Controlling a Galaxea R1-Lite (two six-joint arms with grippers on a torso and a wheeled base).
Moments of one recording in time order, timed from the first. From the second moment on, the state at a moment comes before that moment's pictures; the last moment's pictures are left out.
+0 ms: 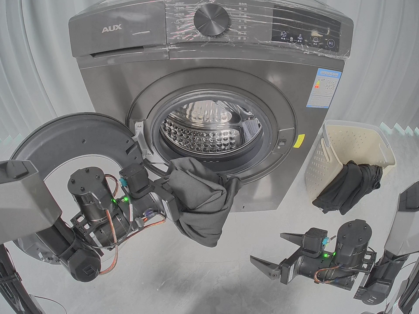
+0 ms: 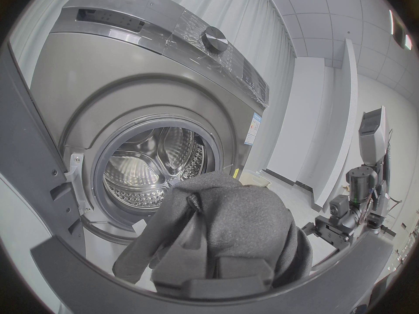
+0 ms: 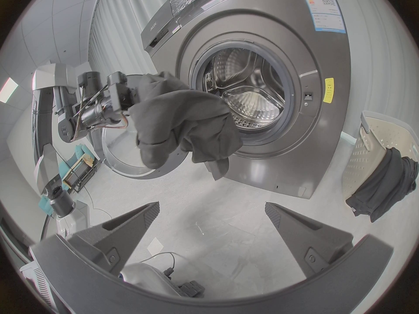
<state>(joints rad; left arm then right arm) -0.52 1.96 -0.49 -1.55 -0.23 -0.09 0.74 1.98 -0.12 -1.54 -0.03 0.15</state>
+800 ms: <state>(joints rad) -0.49 1.87 -0.33 -1.55 -0.18 -0.08 0.53 1.90 -0.19 -1.54 -0.03 0.17</state>
